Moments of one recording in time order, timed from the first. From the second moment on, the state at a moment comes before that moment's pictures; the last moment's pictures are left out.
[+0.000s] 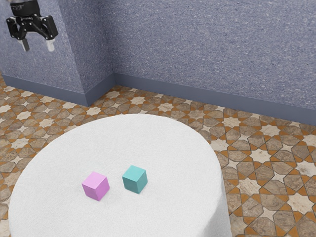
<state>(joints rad) 0.13 0.28 0.25 -0.96 -0.07 1.18 0.08</state>
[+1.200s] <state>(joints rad) -0.19 0.48 0.15 -1.52 -0.15 1.91 0.13</state>
